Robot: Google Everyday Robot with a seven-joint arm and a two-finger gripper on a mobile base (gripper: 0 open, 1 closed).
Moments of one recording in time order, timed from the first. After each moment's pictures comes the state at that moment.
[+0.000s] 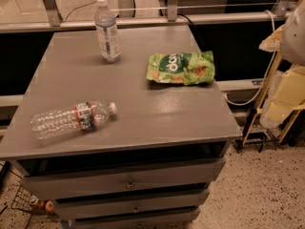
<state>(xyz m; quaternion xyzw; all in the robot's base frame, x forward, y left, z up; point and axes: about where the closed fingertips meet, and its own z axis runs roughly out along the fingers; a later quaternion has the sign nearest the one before) 0.438 -0.216 0.979 -0.60 0.78 -0.04 0.16</state>
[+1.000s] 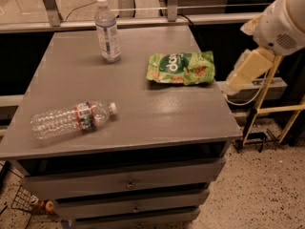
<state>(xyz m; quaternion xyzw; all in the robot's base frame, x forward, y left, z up) 0.528 -0.193 0.973 -0.55 0.78 0.00 0.30</state>
